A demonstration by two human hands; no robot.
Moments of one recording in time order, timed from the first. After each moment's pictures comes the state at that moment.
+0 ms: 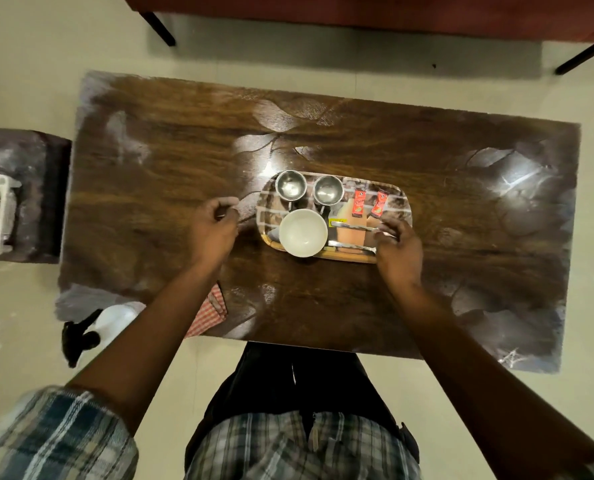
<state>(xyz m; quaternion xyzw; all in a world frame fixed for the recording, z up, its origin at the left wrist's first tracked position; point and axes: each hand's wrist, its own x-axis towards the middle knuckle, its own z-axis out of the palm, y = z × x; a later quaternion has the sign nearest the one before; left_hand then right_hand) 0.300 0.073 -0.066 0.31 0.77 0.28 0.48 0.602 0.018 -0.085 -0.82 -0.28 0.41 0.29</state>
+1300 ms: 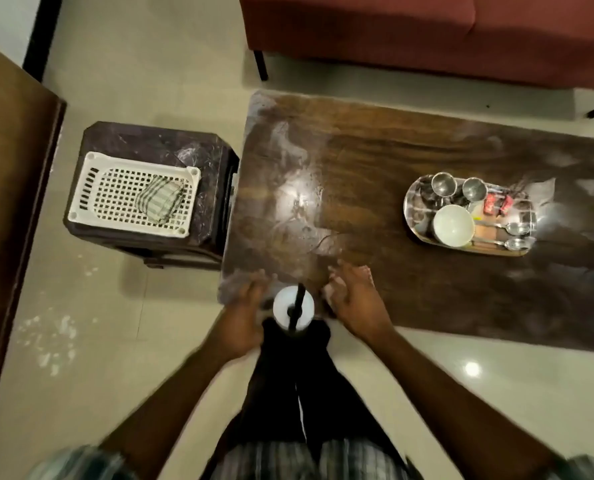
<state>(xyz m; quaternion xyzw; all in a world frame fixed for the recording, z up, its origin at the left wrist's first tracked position) -0.091 -0.113 -0.067 0.68 0.56 0.09 0.47 0.188 -0.094 -0.066 -0.68 -0.61 0.40 0.07</state>
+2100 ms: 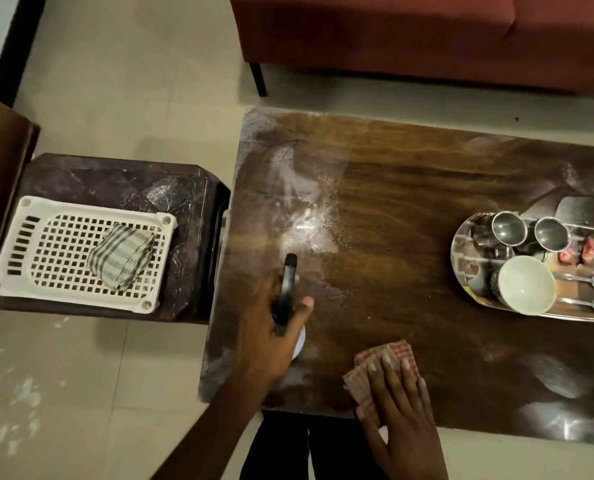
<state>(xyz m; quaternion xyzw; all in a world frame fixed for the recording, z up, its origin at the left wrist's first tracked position) -0.030 0.026 -0.139 0.50 0.62 0.36 0.48 0.218 -0.158 -0.210 -0.70 -0.68 0.23 -0.04</state>
